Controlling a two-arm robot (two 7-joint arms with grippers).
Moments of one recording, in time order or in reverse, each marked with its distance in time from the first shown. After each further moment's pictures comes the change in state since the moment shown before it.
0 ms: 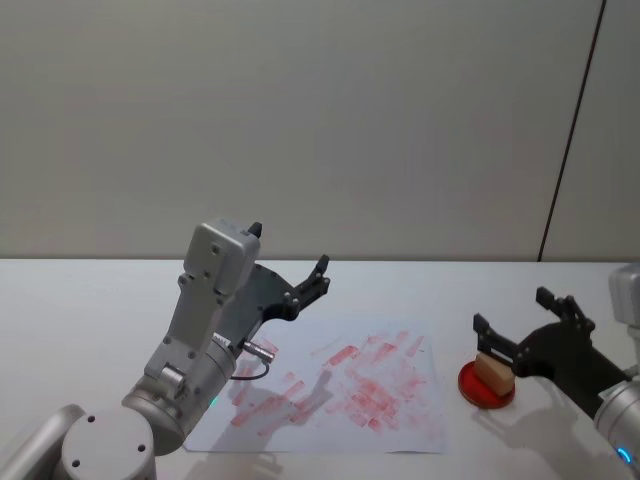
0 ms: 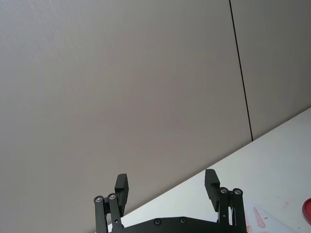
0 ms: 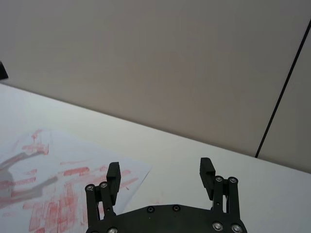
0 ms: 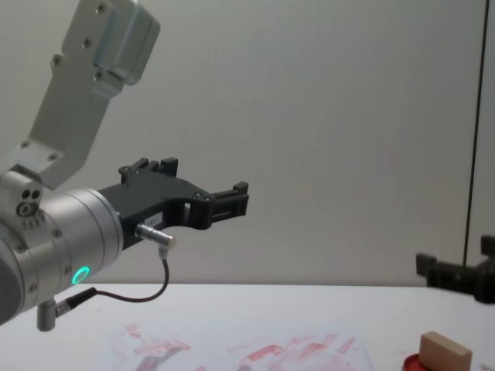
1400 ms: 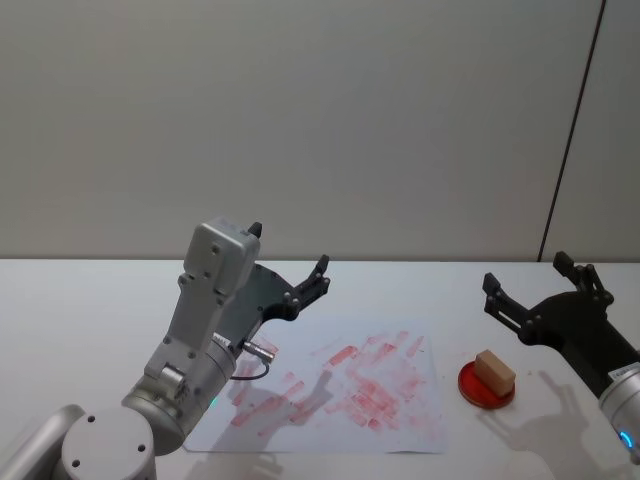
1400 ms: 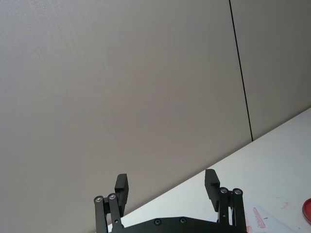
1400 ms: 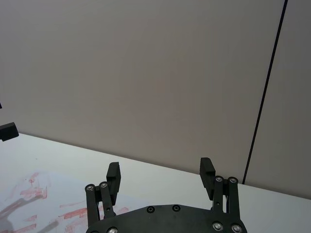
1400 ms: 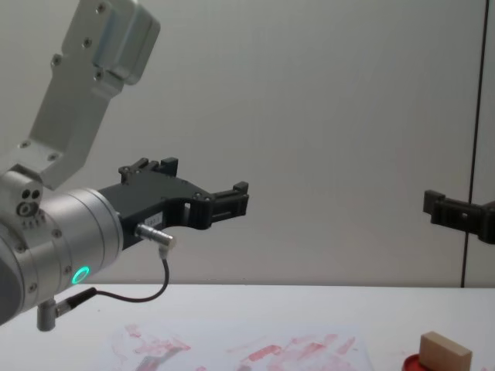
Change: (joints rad) left arm 0.000 0.000 0.000 0.000 0.000 0.000 0.000; right arm -0.036 -0.011 -0.005 -0.106 0.029 -0.053 -0.121
